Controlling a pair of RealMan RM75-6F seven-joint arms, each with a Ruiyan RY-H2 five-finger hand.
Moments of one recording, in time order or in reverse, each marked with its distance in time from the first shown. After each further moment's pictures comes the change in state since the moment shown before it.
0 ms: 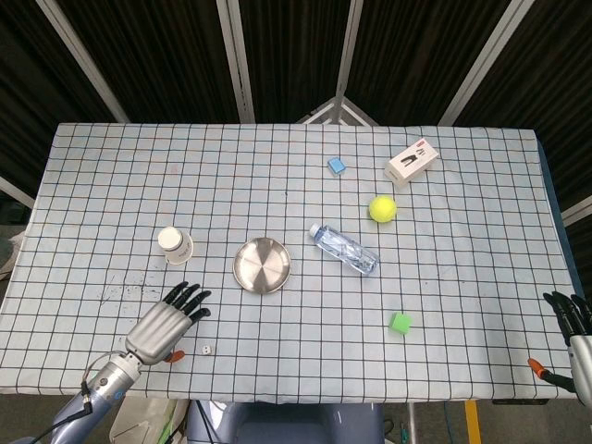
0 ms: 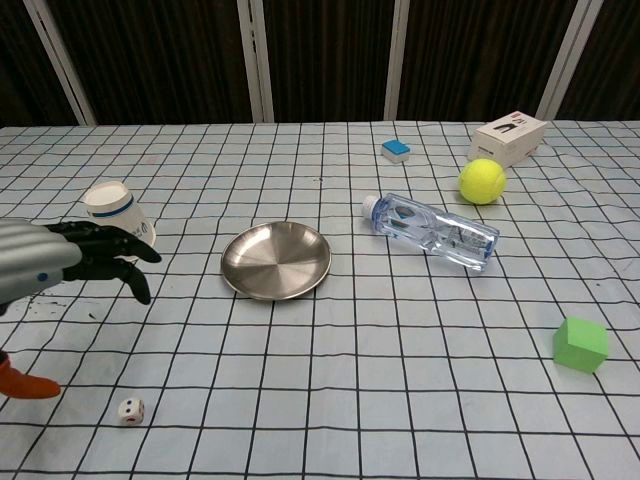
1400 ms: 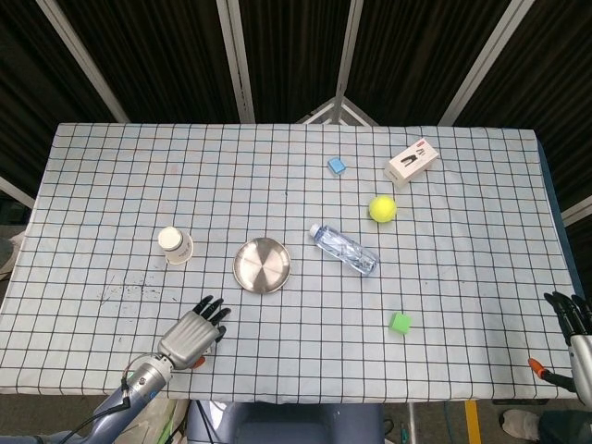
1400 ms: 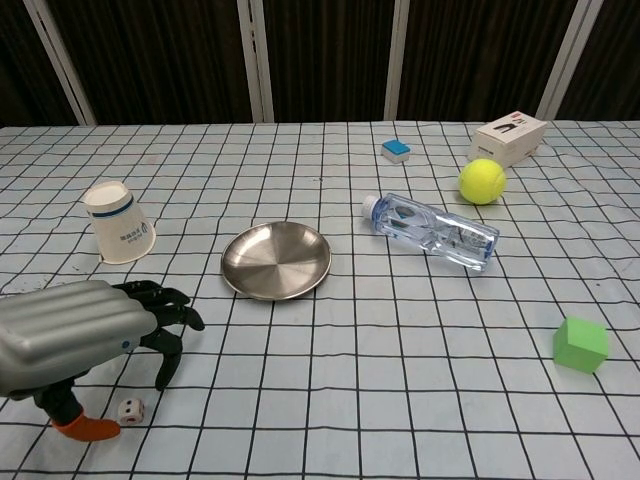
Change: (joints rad) left arm -0.102 -0.159 0.069 0.083 -0.175 0.003 0.159; right arm 0.002 -0.004 -0.001 0.005 0.006 -0.001 0.012
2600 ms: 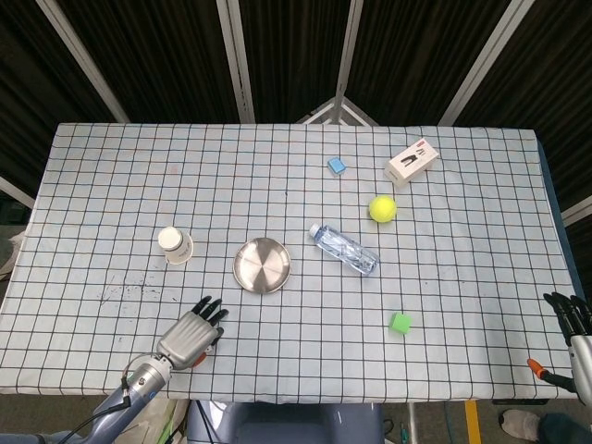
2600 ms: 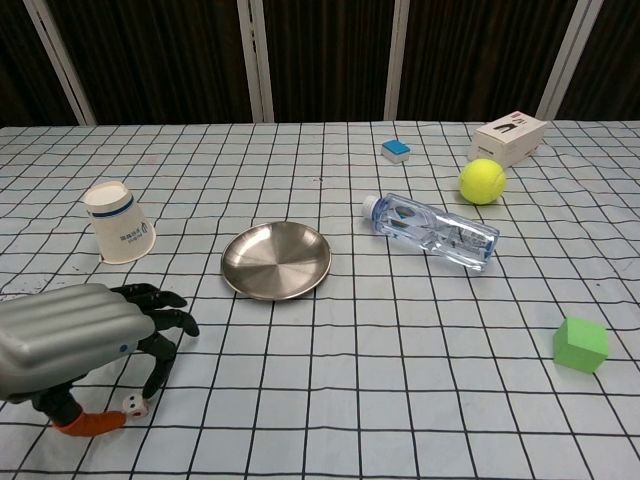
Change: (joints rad) left arm -0.024 -0.006 0.032 0.011 -0.018 0.030 -0.005; right arm 0.003 -0.001 -0.003 0.007 0.000 -0.004 0.025
